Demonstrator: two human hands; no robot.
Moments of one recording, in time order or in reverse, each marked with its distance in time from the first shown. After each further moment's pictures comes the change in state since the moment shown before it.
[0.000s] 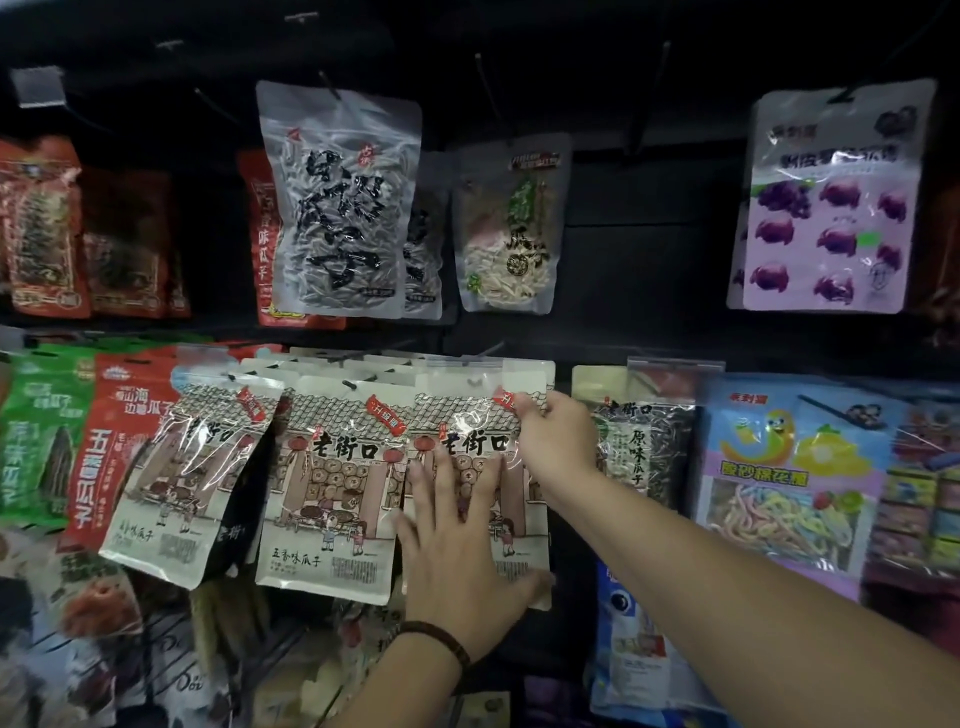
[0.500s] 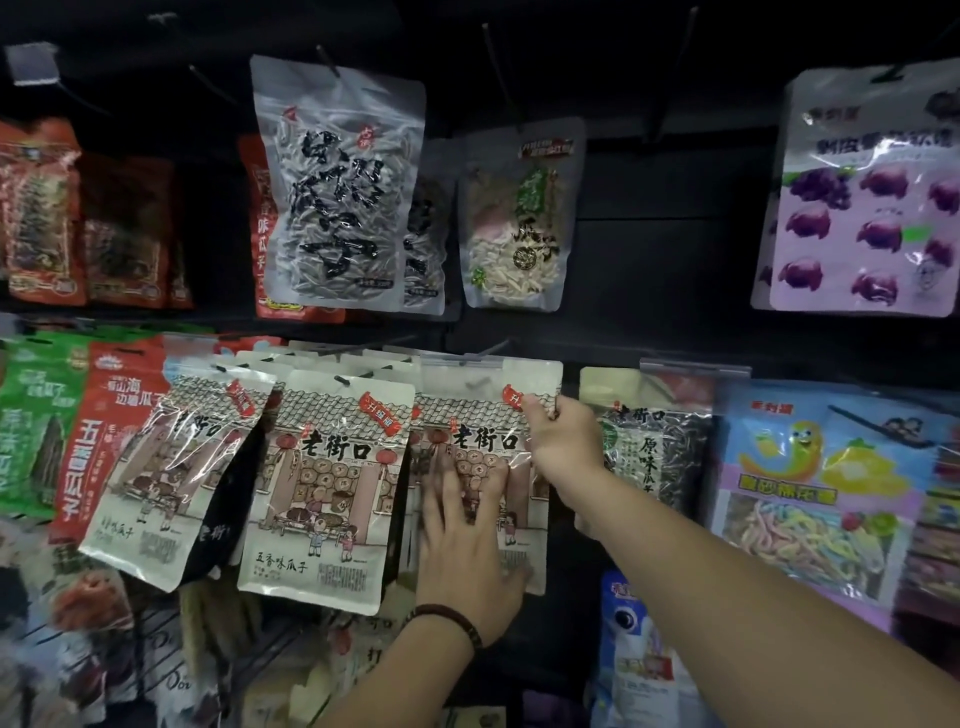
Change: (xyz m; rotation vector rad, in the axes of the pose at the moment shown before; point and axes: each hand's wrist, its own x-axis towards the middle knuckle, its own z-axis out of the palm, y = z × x) left_hand 0.030 -0.007 0.049 0.002 -0.111 -0.040; right_hand 0.033 0.023 0.005 -0.062 -0.072 0.063
